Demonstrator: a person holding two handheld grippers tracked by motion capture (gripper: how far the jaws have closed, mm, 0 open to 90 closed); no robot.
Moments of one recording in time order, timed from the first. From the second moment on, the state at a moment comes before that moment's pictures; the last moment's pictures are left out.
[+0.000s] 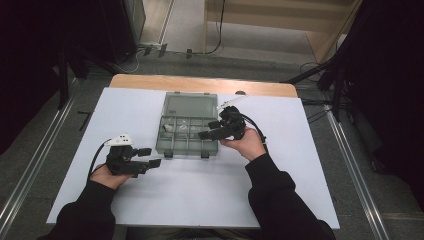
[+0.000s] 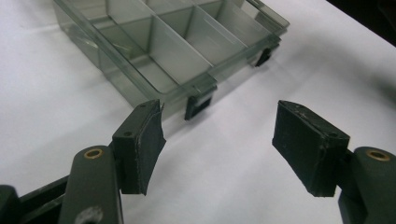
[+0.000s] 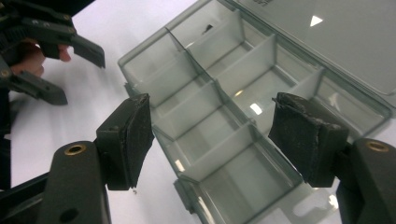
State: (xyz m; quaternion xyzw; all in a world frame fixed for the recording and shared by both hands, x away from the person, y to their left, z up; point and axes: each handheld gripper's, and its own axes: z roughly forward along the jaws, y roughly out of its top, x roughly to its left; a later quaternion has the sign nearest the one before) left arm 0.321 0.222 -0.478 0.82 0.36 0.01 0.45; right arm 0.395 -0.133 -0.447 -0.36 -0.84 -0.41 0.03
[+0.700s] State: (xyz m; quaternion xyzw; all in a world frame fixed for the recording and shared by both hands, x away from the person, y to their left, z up) left arm 0.358 0.207 -0.460 0.81 0.36 0.02 0.45; right arm 0.401 -0.144 -0.450 -0.38 -0.83 -0.41 0.02
